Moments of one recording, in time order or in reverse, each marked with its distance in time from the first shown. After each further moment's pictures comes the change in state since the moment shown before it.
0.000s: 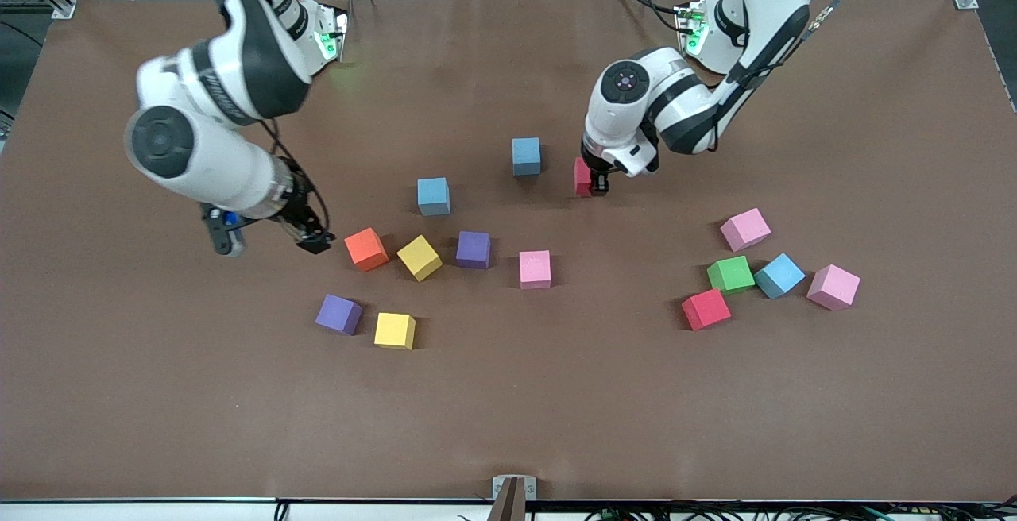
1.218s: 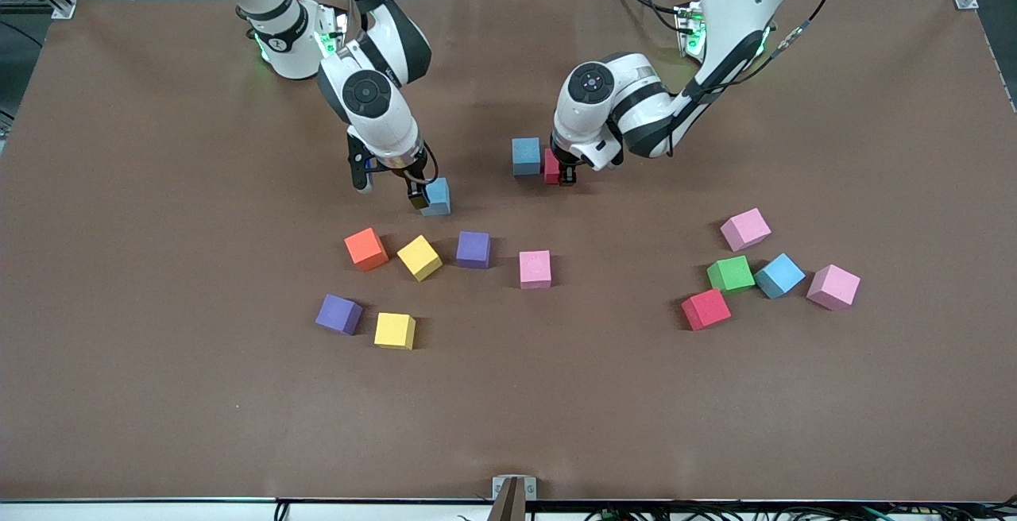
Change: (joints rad) left arm -0.200 0.118 0.123 0.064 0.000 0.055 -0.087; right arm 0.311 0.020 0.000 -0.427 0.000 0.520 0.412
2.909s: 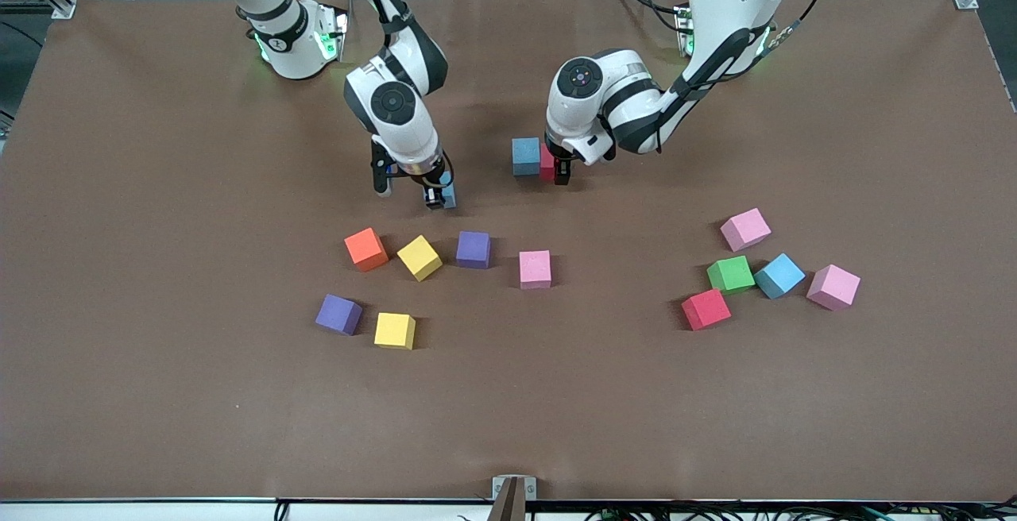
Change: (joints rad) left arm -0.031 -0.010 0.007 -0.002 0.000 -0.026 -0.009; right arm 0.080 0.121 0.000 0.014 0.000 0.147 0.133
